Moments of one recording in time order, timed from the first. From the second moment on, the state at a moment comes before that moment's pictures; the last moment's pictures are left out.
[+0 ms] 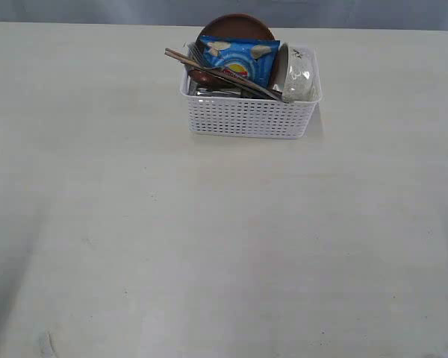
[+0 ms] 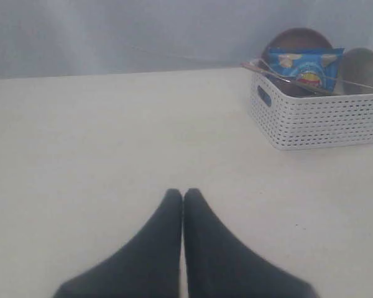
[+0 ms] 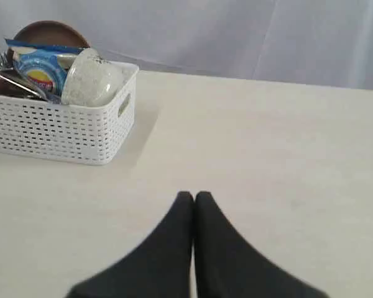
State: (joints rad) left arm -0.22 0.00 0.00 -0.17 0.34 0.11; right arm 0.05 0.01 0.00 0.09 0.33 -0.13
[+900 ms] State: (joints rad) left arm -0.22 0.00 0.00 -0.17 0.34 0.11; right arm 0.05 0.01 -0.14 0.11 -0.21 -0.04
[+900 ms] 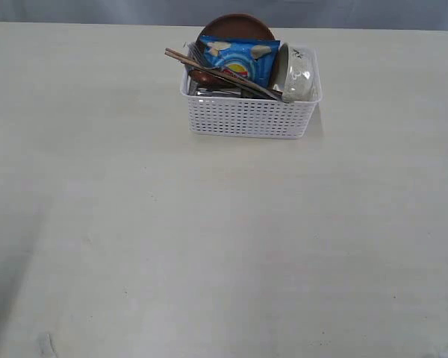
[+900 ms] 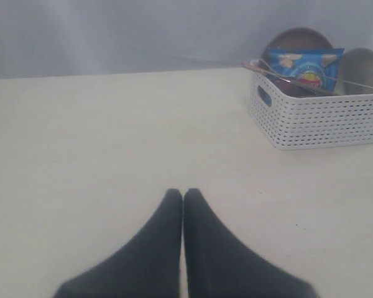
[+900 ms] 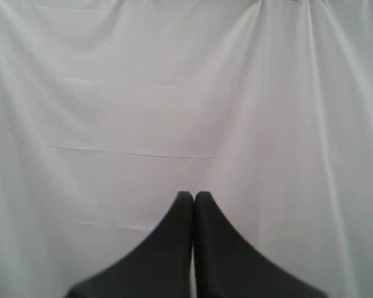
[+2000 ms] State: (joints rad) left arm -0.22 0.00 0.00 -0.17 0.34 0.11; right arm 0.42 1.56 -1.24 0.26 0.82 -0.22
